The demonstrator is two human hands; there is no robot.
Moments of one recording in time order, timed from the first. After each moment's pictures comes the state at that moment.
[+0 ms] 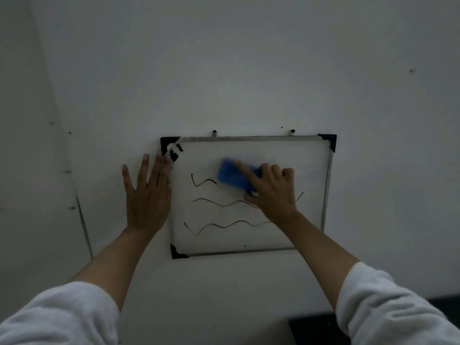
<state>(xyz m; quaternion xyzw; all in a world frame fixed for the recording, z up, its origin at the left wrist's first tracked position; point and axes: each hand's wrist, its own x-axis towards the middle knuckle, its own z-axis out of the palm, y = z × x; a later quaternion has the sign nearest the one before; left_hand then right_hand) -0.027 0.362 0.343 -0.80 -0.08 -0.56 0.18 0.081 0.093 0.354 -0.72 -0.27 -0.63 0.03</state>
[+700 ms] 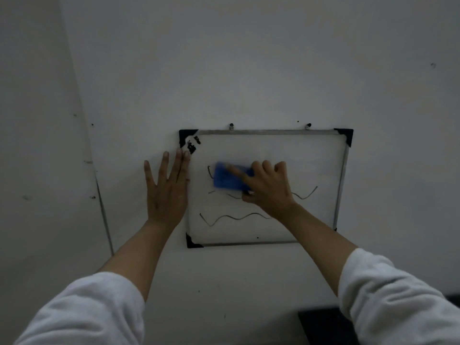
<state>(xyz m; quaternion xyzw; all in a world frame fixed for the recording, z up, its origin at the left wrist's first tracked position) -0.034 0.358 0.340 -0.84 -0.08 -0.52 0.16 0.071 0.125 0.354 -0.71 -0.33 -0.62 -0.04</state>
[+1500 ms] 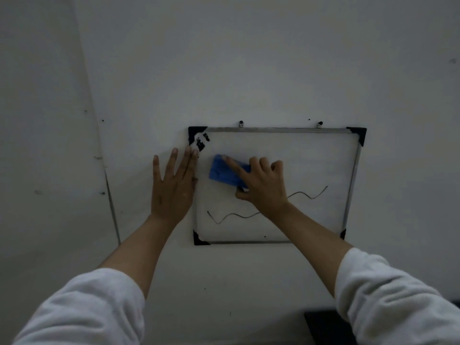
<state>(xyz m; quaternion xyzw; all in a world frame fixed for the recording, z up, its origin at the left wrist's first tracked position) -0.033 0.371 0.340 -0.83 -0.06 -0.52 0.19 0.057 0.156 0.358 -0.72 -0.33 -0.62 -0.01</state>
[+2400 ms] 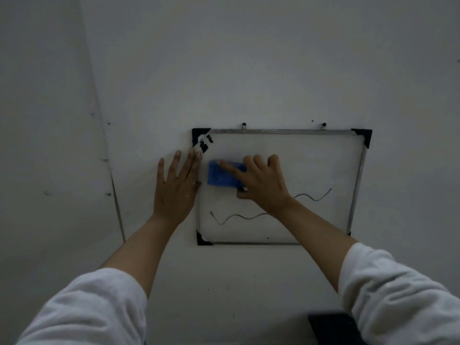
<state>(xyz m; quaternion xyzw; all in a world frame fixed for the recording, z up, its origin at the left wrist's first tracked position) -0.038 0.373 0.343 -0.84 -0.05 -0.51 0.20 0.055 0.159 0.371 -0.69 -0.36 -0.63 -0.08</state>
